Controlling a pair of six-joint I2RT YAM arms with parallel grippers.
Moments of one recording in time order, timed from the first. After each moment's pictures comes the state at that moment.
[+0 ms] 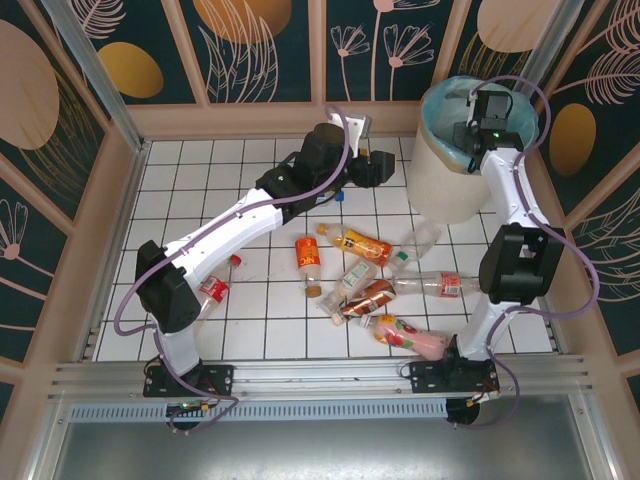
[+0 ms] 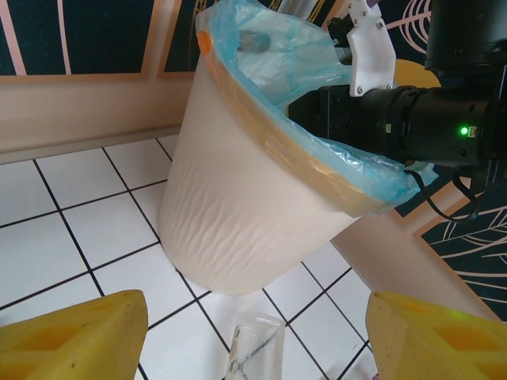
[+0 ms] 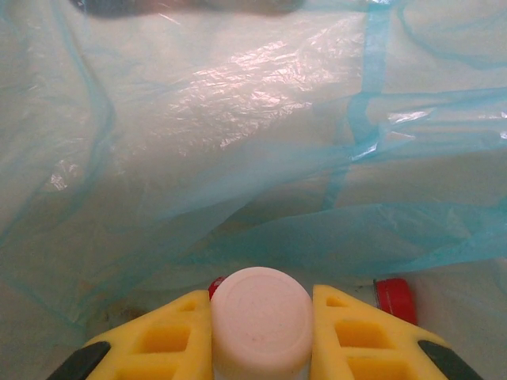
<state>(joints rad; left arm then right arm) -0.83 1.83 1.79 -0.27 0.04 -0.47 -0.04 1.82 1.72 -0.55 0.15 -0.06</state>
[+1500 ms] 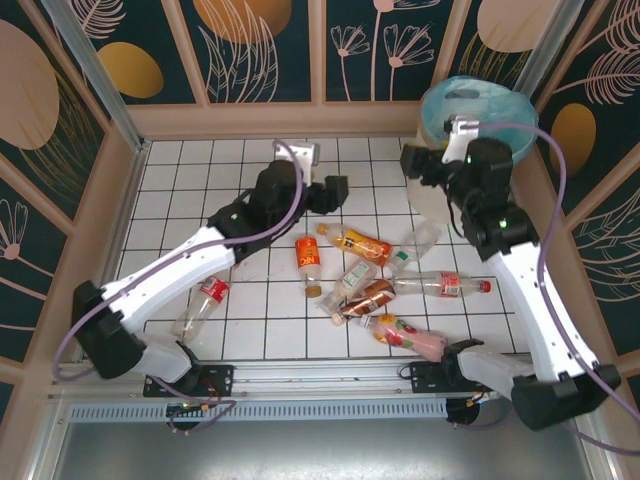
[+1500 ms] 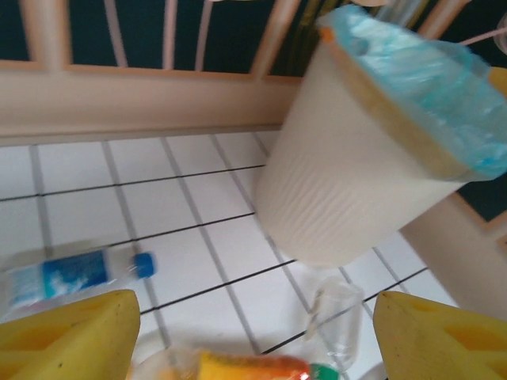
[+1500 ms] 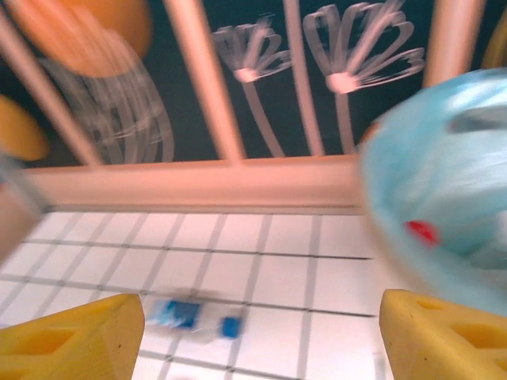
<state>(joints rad) -0.83 1.41 1.29 -0.22 -0.22 -0.49 0.32 1.07 1.23 -0.38 -0.06 0.21</state>
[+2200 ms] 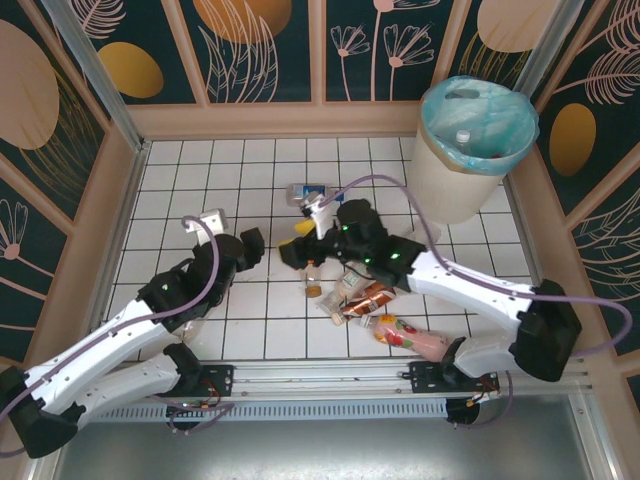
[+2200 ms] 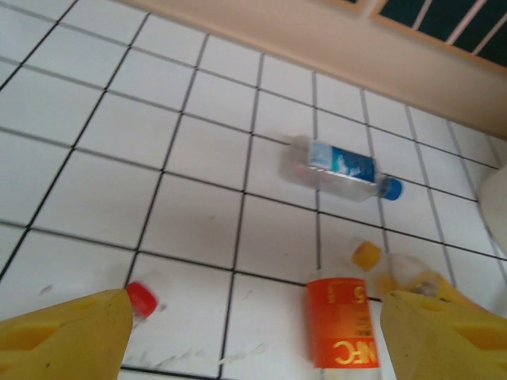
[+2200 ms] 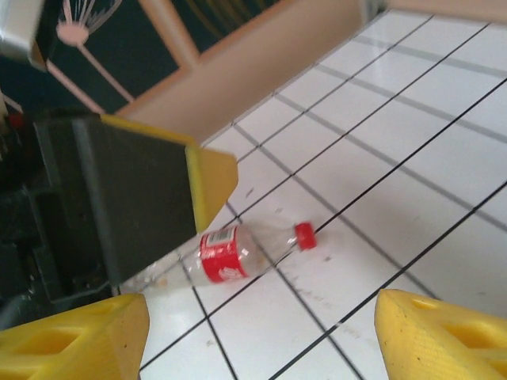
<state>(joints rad) -0.83 0.83 0.77 -0.59 -0.63 -0.84 0.97 1.37 0.99 0.02 -0.26 0.29</state>
